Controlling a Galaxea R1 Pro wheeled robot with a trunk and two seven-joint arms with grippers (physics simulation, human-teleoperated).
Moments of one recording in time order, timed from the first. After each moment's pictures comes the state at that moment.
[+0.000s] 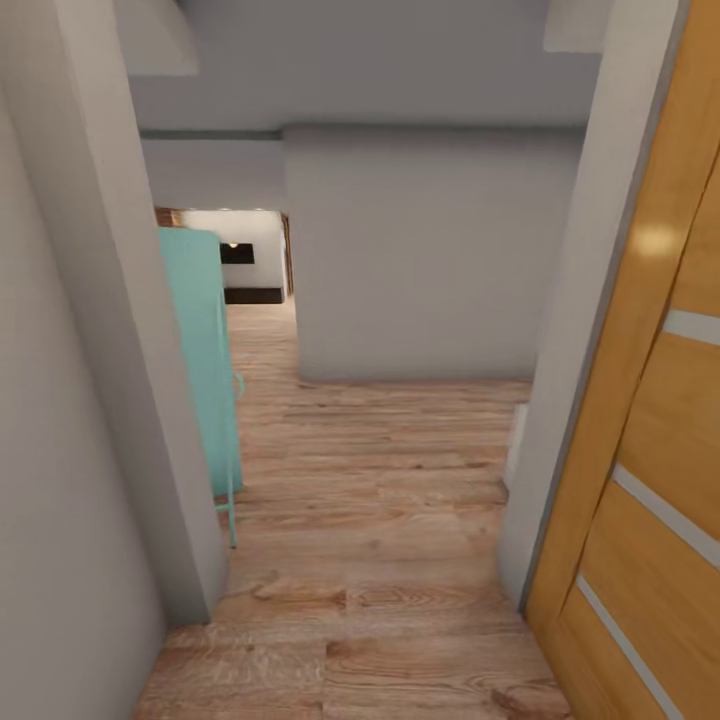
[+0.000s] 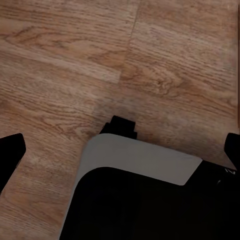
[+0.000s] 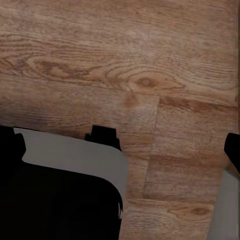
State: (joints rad) left arm -0.22 -0.03 -0.05 0.00 0.32 -0.02 0.20; right arm -0.20 -0.01 0.29 0.03 -0.09 -0.09 -0.06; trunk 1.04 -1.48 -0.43
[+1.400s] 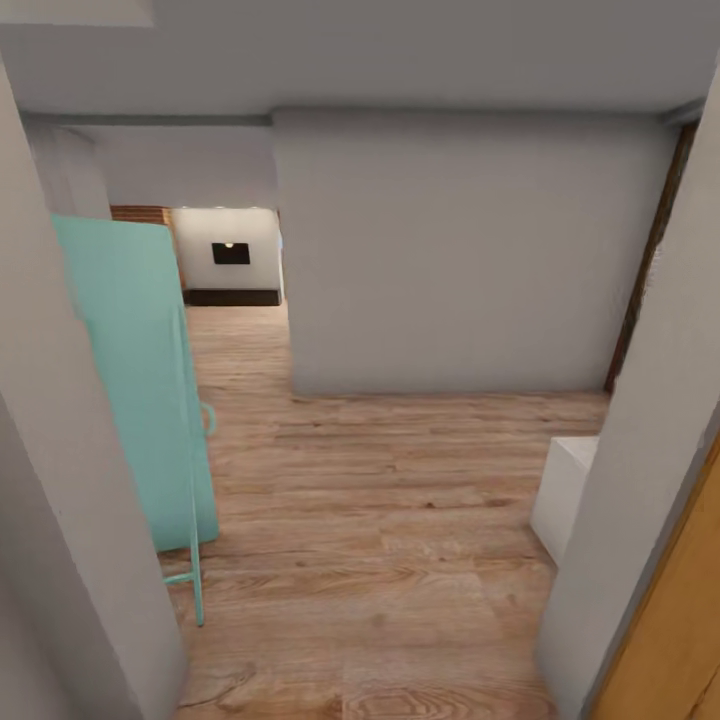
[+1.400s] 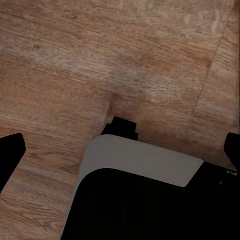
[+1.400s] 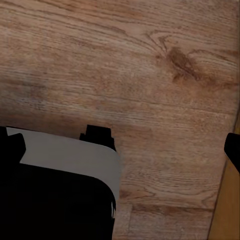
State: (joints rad) left arm -0.22 -0.03 -0.05 0.00 0.32 -0.03 0.20; right arm -0.20 -0.01 0.29 0.03 -0.09 -0.09 -0.06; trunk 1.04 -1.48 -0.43
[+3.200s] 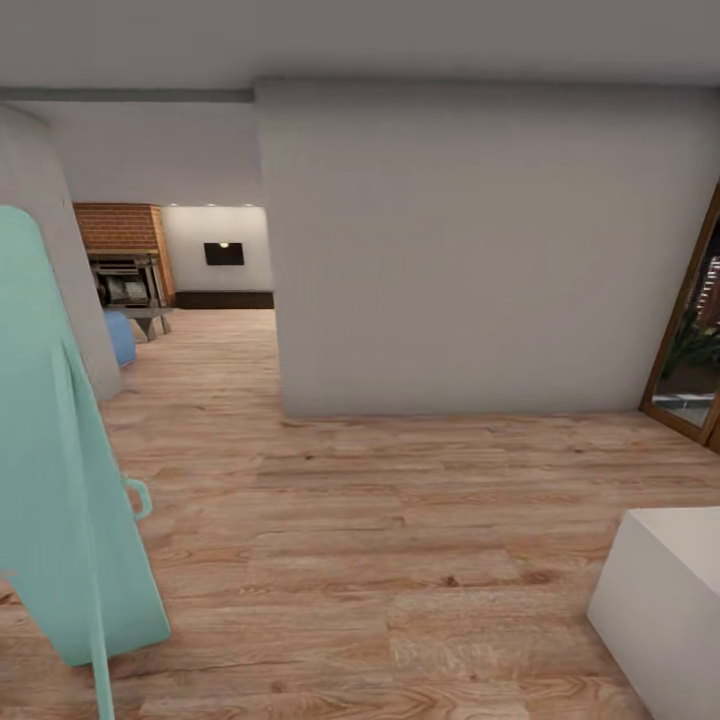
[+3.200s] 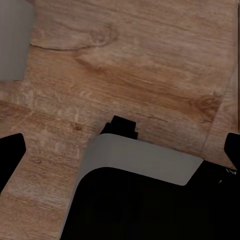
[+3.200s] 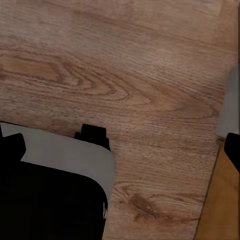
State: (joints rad) left arm -0.22 -0.03 -0.05 0.00 0.32 -0.02 0.20; right arm -0.20 -0.02 0.30 0.03 -0.04 -0.09 -0.06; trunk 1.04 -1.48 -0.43
